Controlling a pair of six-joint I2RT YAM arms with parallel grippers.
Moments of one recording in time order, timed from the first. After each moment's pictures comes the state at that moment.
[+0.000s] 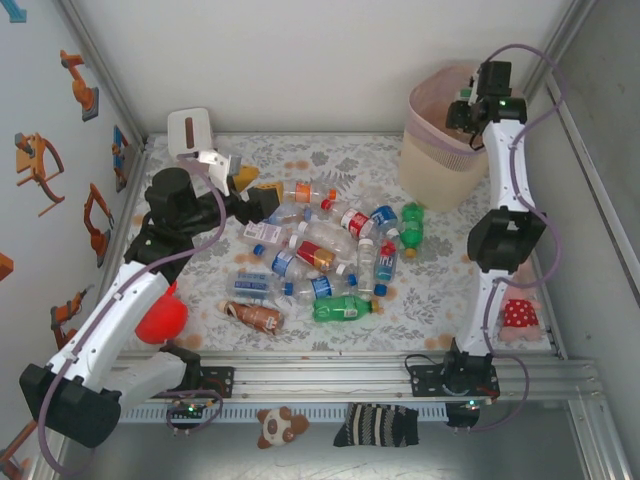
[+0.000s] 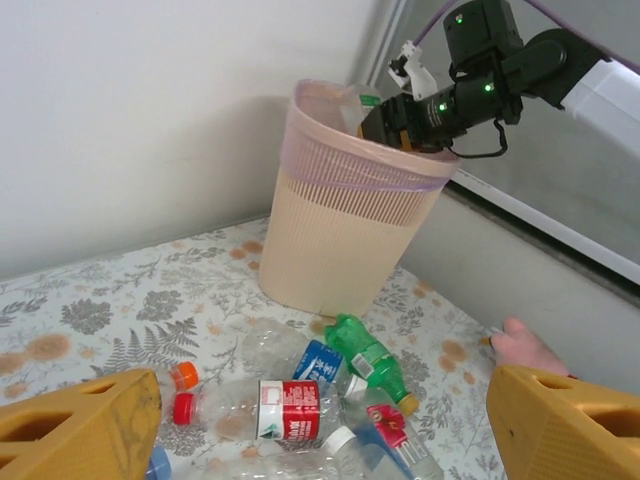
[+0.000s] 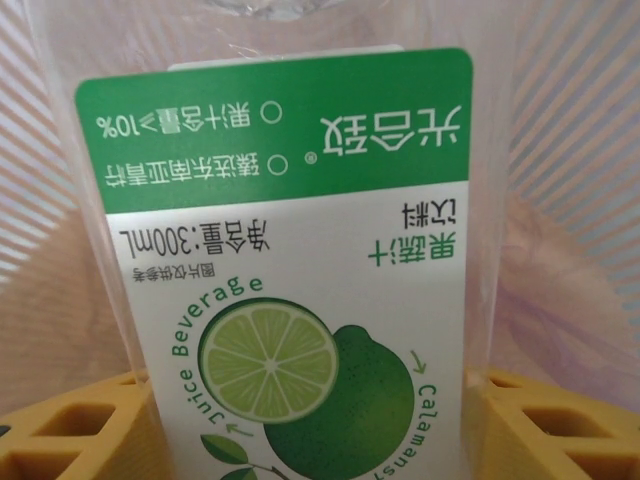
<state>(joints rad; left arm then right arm) -0.44 1.05 1.00 -0.10 0.49 -0.22 -0.05 2.22 2.42 -0.99 0.05 0.06</state>
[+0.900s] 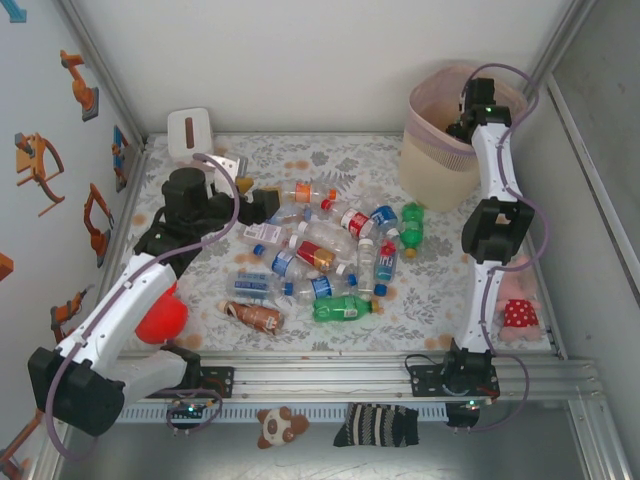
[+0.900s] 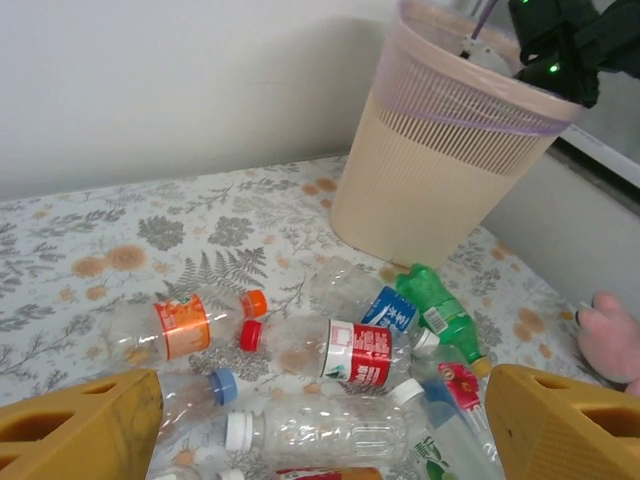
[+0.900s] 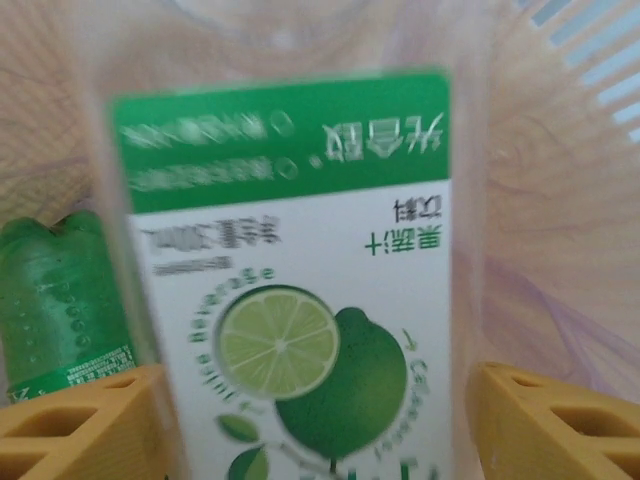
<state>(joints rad) -0.44 1.11 0.99 -0.21 0.33 -0.19 -0.05 2.35 2.44 -1.05 0.22 -0.11</state>
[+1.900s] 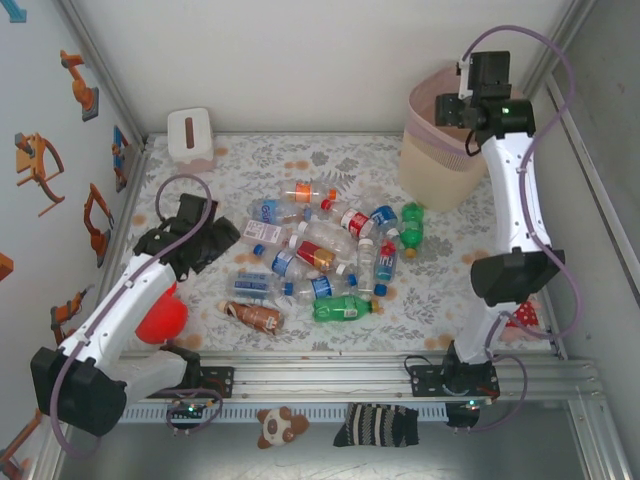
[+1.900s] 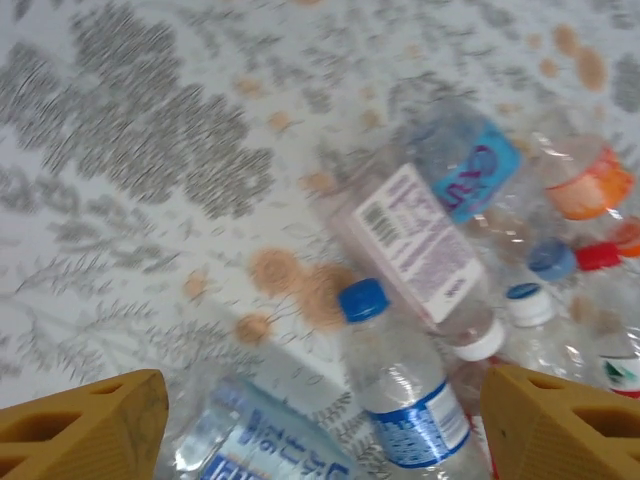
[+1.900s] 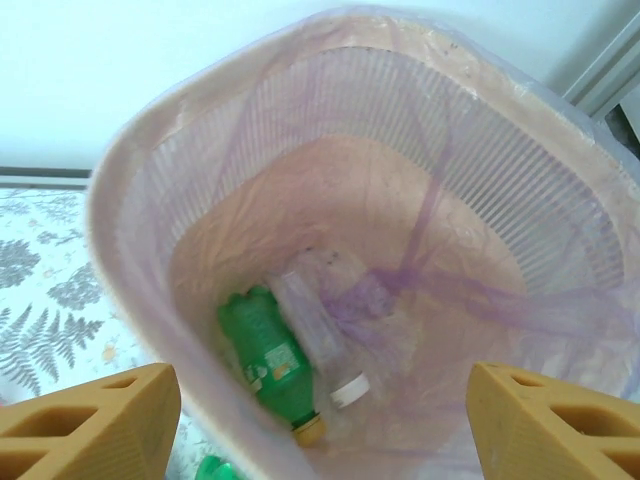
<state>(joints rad) -0.39 1.11 0.93 -0.89 -0.20 -1.04 0.12 1.81 2.21 -1.03 0.17 -0.03</state>
